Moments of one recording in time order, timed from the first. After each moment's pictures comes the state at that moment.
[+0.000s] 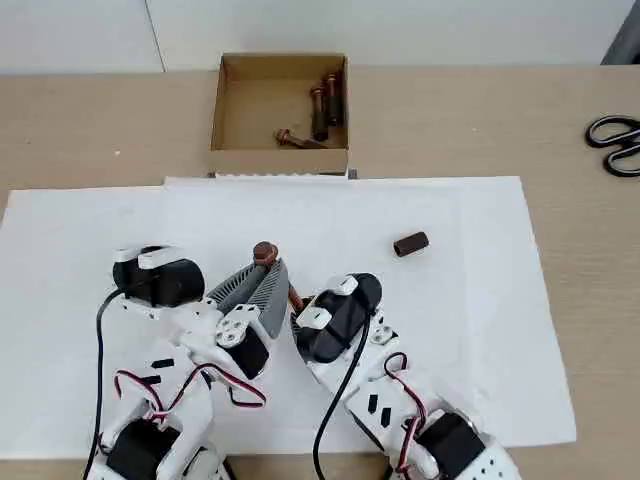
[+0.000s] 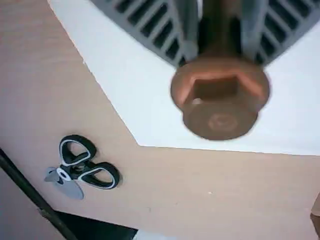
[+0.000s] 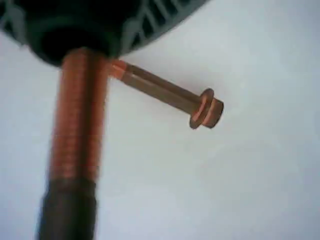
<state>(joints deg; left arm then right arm) 26.3 -103.0 79.8 47.6 35.2 -43.9 -103.1 87.4 47.0 2.2</state>
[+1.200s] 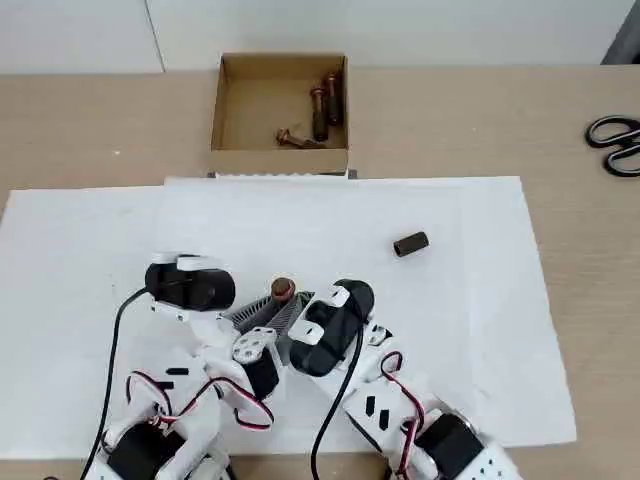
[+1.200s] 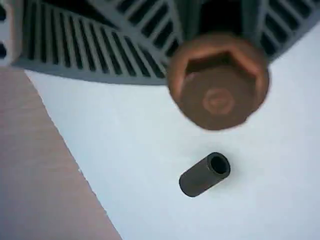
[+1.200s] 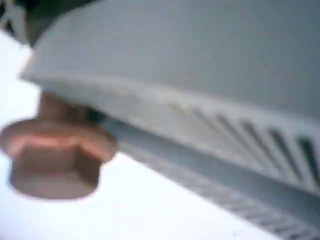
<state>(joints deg) 34.8 -103.3 79.5 59.8 36.2 -45.9 -103.1 87.6 42.5 5.7</state>
